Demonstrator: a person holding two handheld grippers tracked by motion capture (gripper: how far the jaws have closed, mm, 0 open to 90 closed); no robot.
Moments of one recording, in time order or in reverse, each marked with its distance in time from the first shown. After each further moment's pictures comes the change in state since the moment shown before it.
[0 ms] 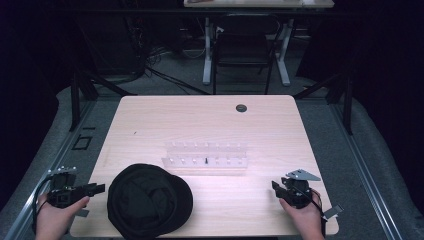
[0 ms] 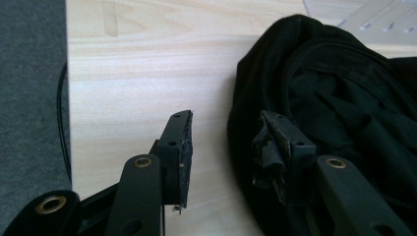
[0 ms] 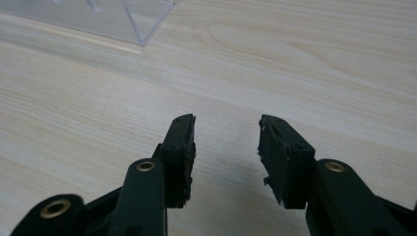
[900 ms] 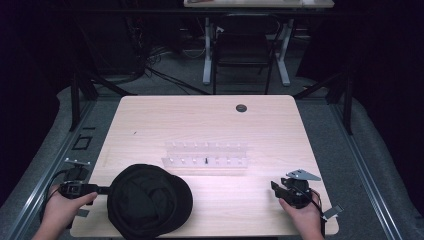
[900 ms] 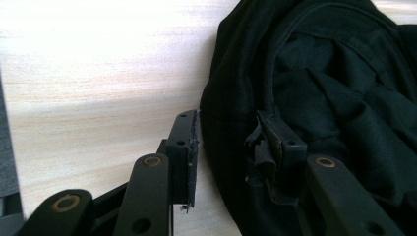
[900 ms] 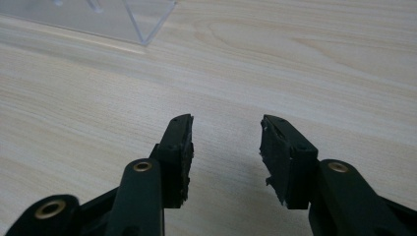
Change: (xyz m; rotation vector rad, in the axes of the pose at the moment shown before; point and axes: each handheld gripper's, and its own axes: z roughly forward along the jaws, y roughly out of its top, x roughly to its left) left arm -0.008 0.018 0.023 0.227 -0.034 -0.048; right arm -0.001 -0.001 0.002 0.000 0.013 0.022
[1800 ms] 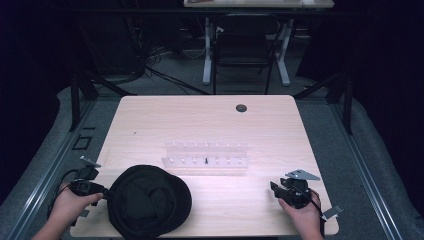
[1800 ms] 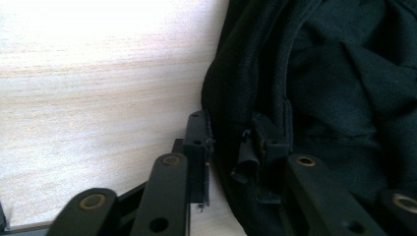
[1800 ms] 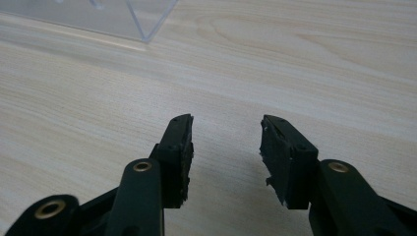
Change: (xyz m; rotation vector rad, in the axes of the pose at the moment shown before) left arm -0.002 0.009 0.023 0.174 0.037 -0.028; right arm 0.001 0.000 0.001 0.011 0.011 0.004
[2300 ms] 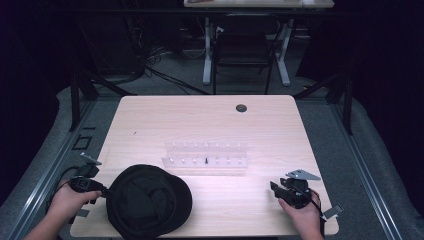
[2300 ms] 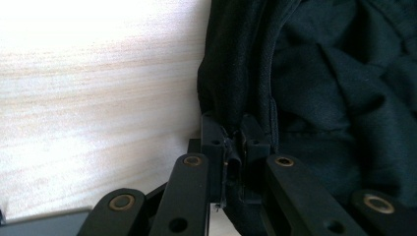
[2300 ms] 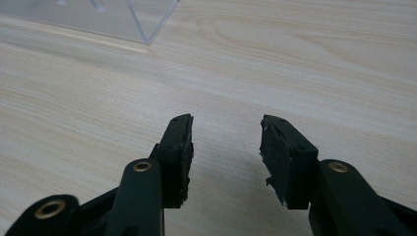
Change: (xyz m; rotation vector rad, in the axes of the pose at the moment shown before) left arm -0.003 0.007 -0.012 0.044 -0.050 0.002; right arm 0.000 0.000 0.000 -0.005 0.006 0.007
